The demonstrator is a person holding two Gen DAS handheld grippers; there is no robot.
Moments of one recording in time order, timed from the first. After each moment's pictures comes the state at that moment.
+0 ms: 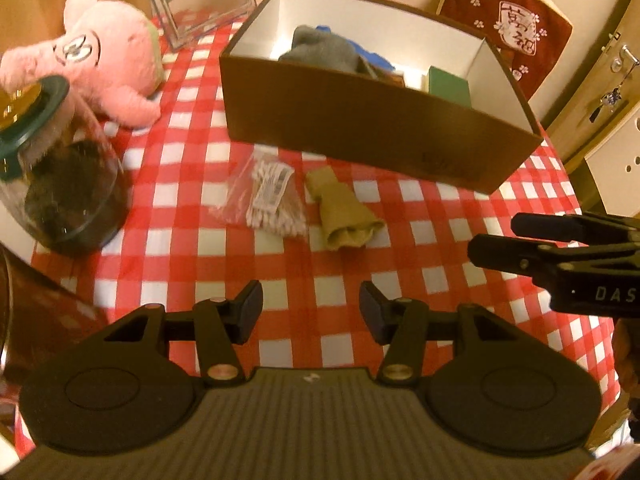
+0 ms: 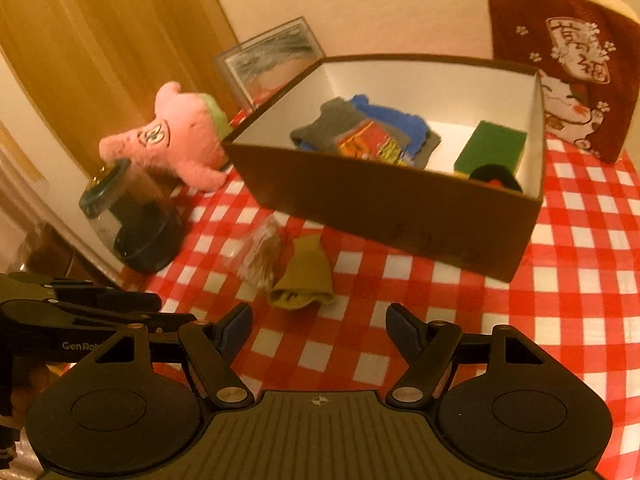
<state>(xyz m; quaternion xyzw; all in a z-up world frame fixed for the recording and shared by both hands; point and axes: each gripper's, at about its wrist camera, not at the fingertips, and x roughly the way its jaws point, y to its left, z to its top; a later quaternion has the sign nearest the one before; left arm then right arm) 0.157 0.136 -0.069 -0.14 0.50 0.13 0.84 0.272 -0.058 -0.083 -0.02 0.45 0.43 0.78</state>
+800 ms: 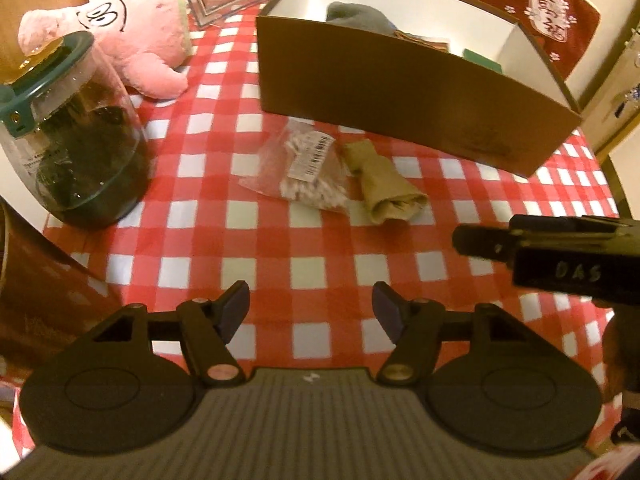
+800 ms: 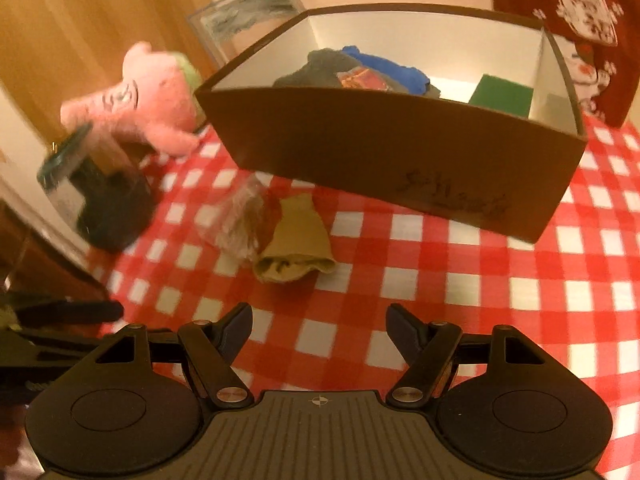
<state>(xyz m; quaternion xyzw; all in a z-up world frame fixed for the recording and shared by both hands) 0.147 0.149 -0.100 -0.12 0.51 0.17 0.84 0.266 -0.023 -0.129 -0.02 0.48 0.39 0.79</state>
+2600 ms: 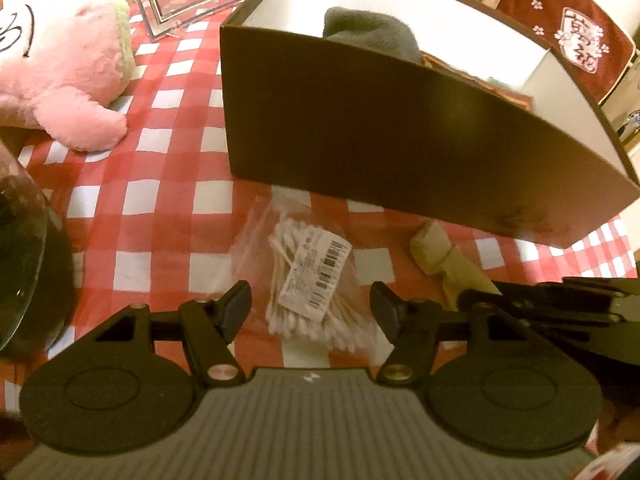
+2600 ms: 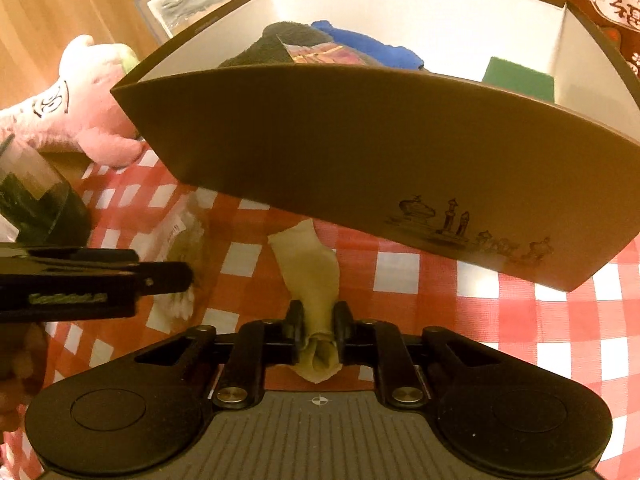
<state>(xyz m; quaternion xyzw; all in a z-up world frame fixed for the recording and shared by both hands) 0.244 0.210 -0.153 -0.15 0.49 0.12 0.85 0.325 0.026 -0.174 -0.05 0.49 0.36 0.79</state>
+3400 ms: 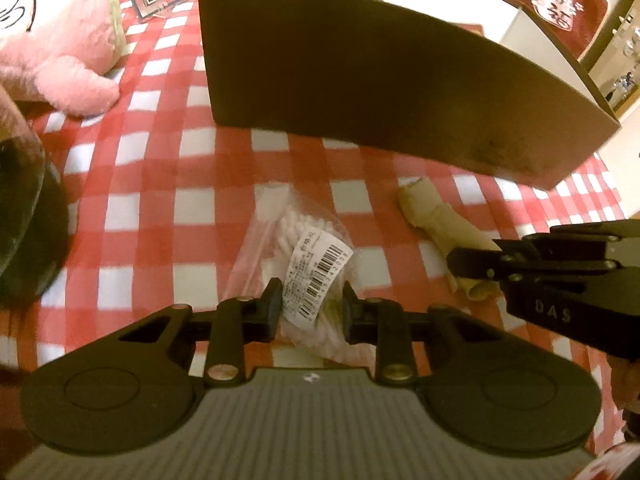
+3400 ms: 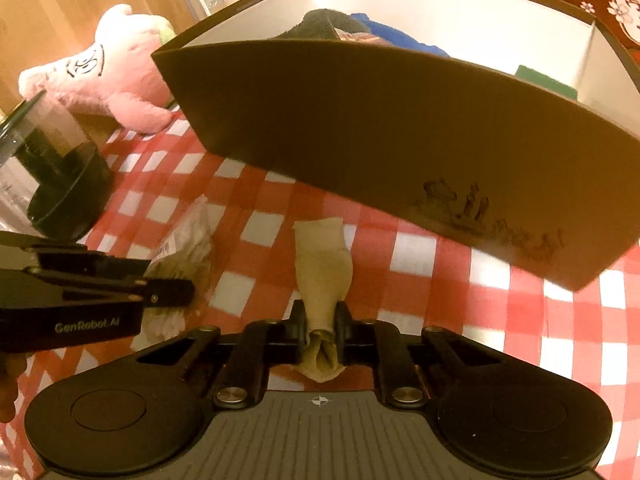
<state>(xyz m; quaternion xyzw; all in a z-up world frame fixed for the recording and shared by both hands) 0.207 0.178 -0.156 -0.13 0.51 0.10 0.84 0.306 0.020 -0.174 -0.09 0.48 0.40 0.78</state>
